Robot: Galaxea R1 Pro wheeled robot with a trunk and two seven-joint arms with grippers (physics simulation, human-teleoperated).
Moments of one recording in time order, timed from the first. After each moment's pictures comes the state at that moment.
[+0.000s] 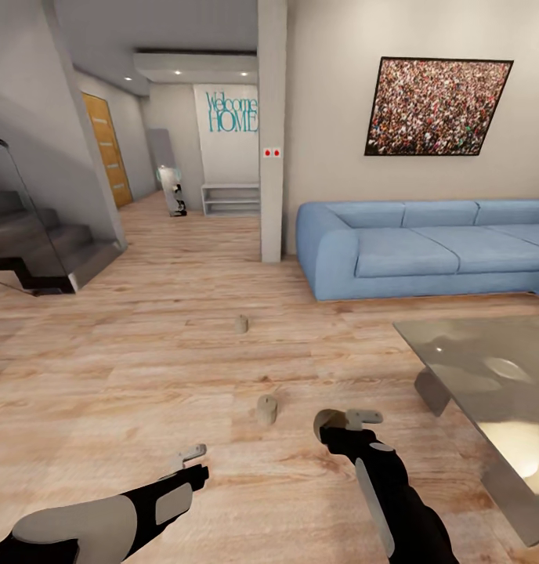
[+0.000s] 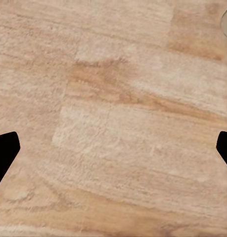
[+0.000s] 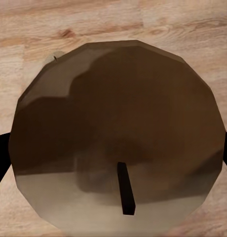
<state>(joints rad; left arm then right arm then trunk) -0.77 0.04 -1.76 -0.28 2.03 -0.10 0.38 -0.32 0.12 0.04 -1.25 -0.04 0.64 -0.11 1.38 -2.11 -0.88</state>
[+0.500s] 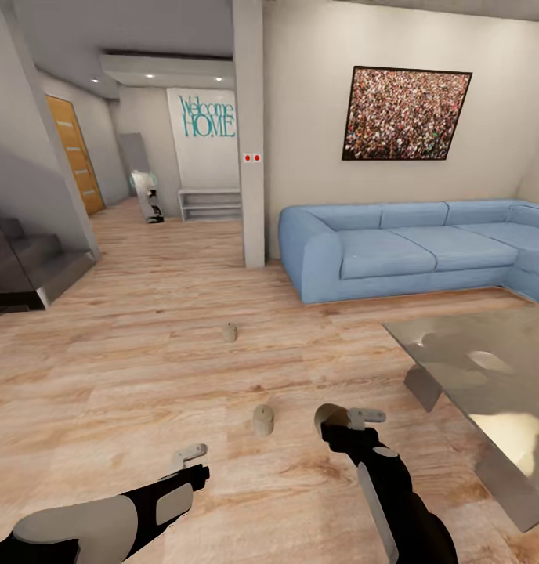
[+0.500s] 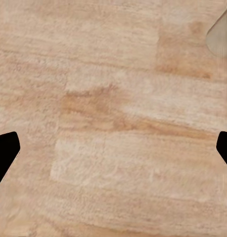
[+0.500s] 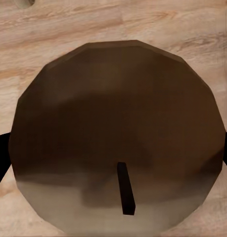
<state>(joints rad) -0.77 0.04 -1.76 -0.28 2.03 -0.11 0.37 -0.30 0.11 0.04 -1.30 -0.04 0.59 -0.10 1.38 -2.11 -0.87</state>
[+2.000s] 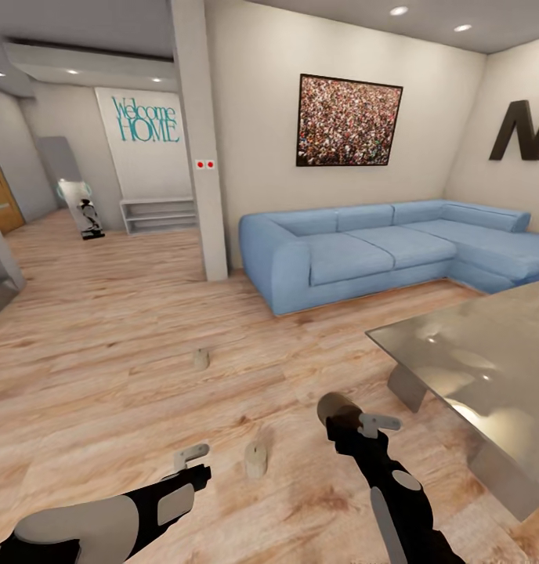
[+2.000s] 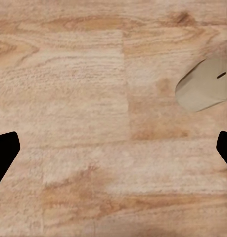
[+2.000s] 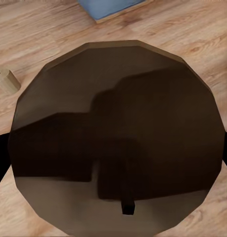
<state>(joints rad) -0.77 0.03 -1.77 -0.28 2.02 -0.11 0.37 -0.16 0.12 0.03 -1.49 -0.10 0.46 -0.10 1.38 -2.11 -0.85</state>
